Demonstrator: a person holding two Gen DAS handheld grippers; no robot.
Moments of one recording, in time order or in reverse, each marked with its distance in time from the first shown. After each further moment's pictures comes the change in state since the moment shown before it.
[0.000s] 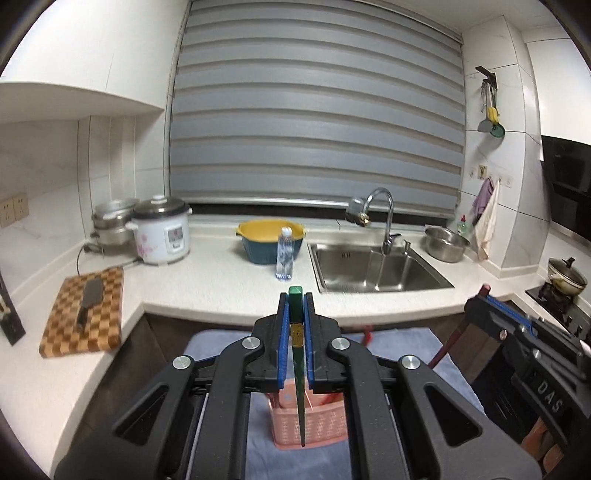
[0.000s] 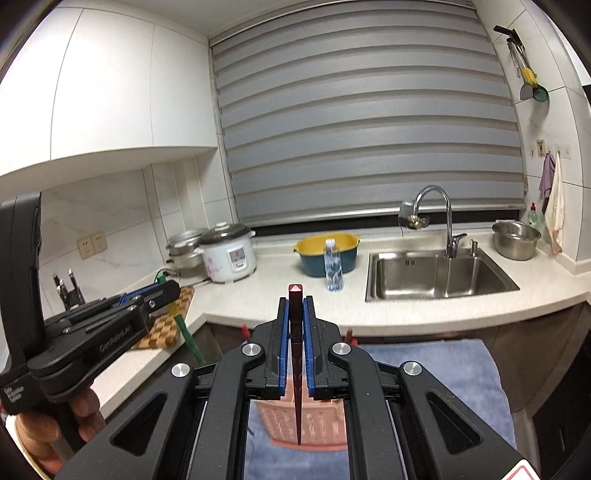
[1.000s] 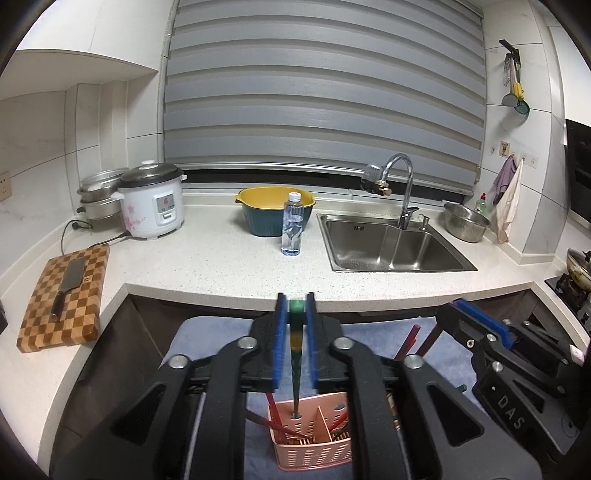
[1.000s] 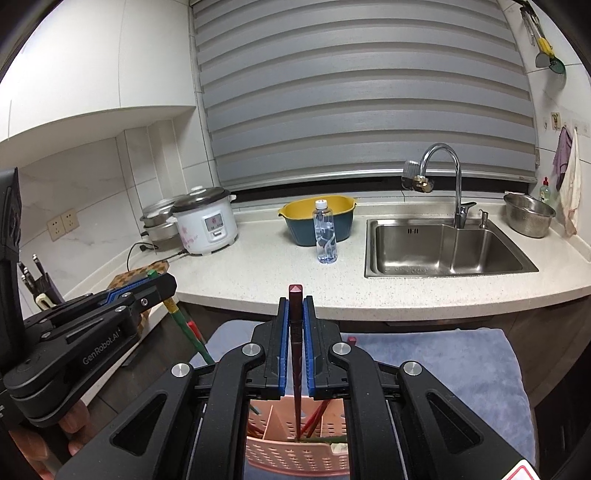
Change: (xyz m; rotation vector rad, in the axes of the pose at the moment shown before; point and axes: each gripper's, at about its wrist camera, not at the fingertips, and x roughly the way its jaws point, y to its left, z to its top) left arm 0.111 0.011 -0.026 -0.019 0.124 0.022; right arm 0.129 -0.017 -0.022 -0.004 0.161 -0.043
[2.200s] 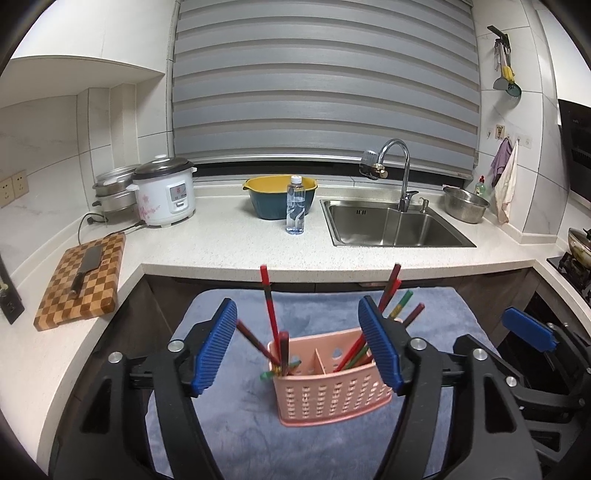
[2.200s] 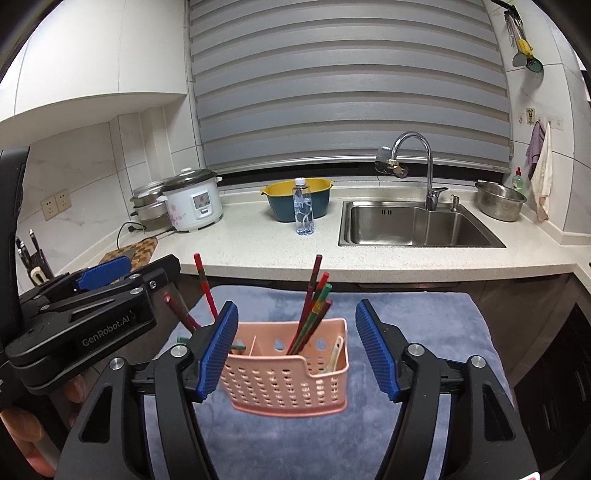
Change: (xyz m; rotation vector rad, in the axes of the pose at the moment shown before) left arm -0.055 -0.019 -0.055 0.035 0.016 0.039; right arm -0.074 -0.004 -0.061 -0.020 0.035 -0.087
